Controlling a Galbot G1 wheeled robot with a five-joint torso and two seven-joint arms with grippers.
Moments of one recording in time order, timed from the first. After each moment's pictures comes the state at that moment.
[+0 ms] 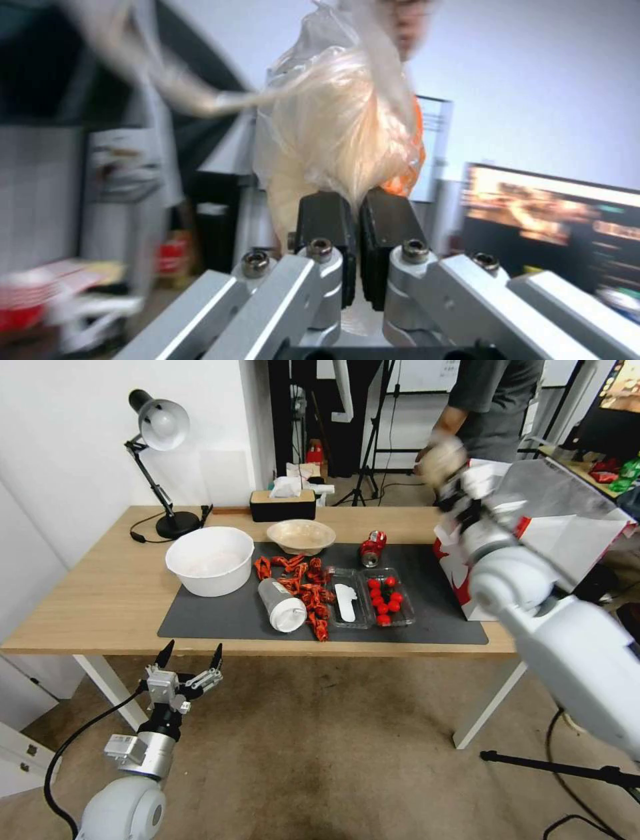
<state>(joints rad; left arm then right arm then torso) 1.61 -1.25 -0.62 -1.99 -0.36 -0.23 0.07 -0.45 0.74 0.15 1.89 0.71 -0.36 0.68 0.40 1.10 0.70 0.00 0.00</state>
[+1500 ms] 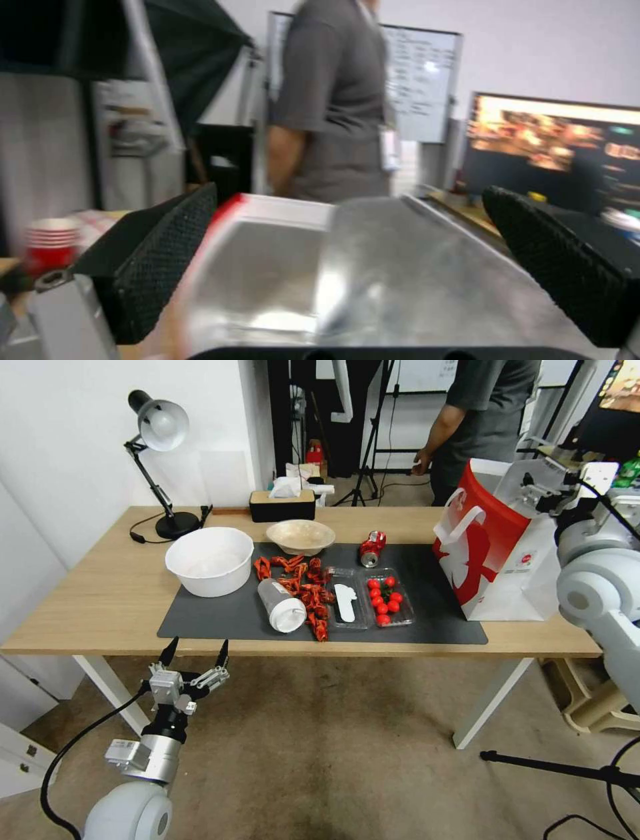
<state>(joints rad) 1.65 -1.27 -0.60 -2.06 -0.35 -0.23 0.06 -0.73 0.63 0.37 2.01 0.90 -0.36 0.61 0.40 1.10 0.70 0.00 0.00</state>
